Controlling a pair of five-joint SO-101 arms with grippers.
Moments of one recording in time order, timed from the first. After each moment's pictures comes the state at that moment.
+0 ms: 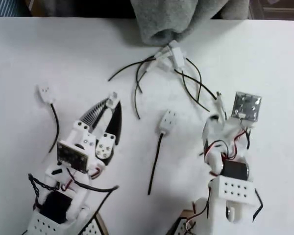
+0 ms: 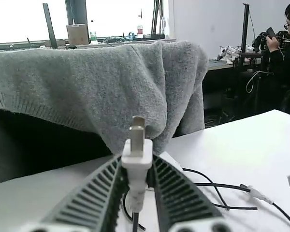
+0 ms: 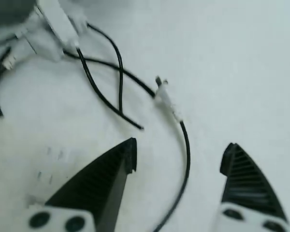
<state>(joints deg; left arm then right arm) 20.1 -104.0 86.6 24.9 -2.3 7.8 -63.5 71.3 34.6 -1.5</state>
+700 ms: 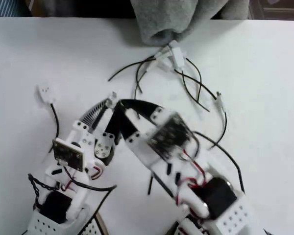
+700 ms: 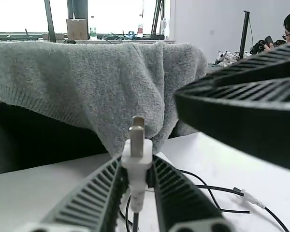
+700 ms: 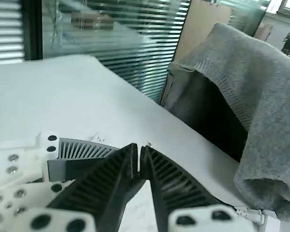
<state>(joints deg) 20.1 -104.0 86.6 24.9 -0.7 -42.7 -67.2 43.9 39.9 15.3</state>
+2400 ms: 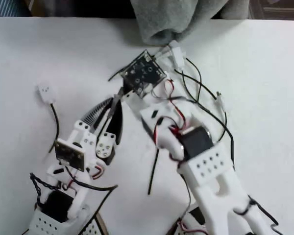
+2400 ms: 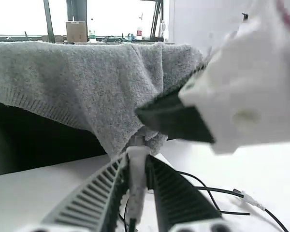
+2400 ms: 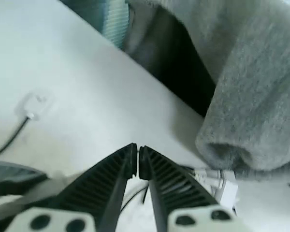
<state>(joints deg) 20.2 -104.0 88.2 23.1 -0.6 -31.4 -39.3 28.8 38.4 21.4</state>
